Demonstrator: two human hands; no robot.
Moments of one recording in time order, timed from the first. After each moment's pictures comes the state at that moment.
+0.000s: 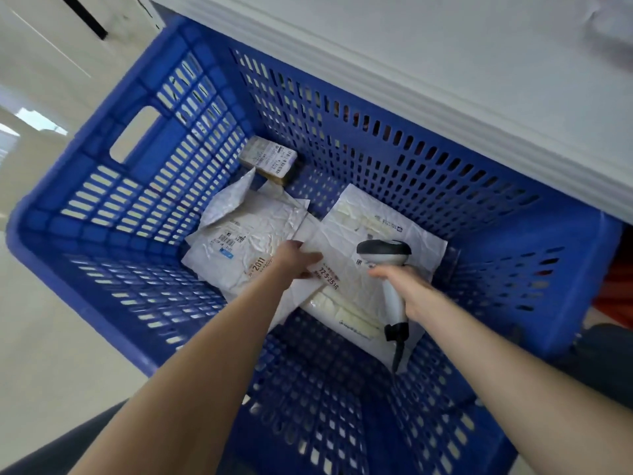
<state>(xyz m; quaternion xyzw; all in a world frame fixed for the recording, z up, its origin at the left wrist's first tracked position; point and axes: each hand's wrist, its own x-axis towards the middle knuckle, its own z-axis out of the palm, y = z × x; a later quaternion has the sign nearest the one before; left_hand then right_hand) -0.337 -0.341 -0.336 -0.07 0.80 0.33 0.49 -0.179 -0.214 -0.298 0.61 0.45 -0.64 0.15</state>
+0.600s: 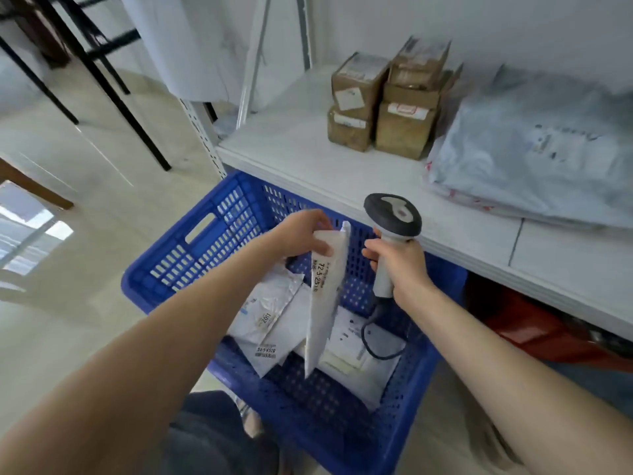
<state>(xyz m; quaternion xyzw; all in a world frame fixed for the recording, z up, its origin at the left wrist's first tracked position) -0.321 -0.300 -0.045 0.42 0.84 0.19 0.30 -0.159 -0.209 -0.054 0.47 0.51 -0.69 -0.18</state>
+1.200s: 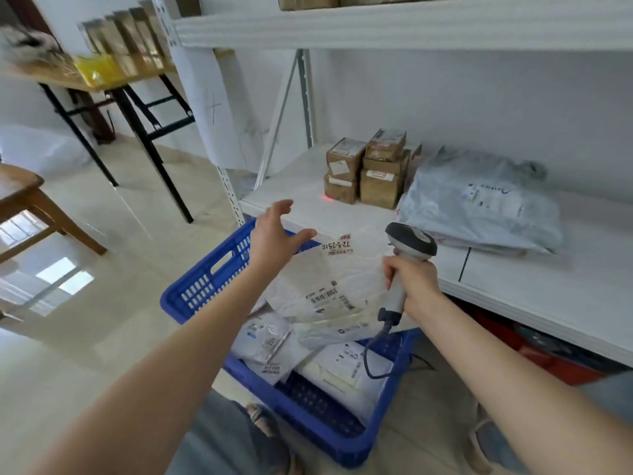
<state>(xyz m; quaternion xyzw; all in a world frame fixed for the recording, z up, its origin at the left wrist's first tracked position) -0.252 -0.370 0.047 0.31 0.85 0.42 -0.01 -0.069 -0.236 0.029 0.46 0.46 -0.71 -0.25</state>
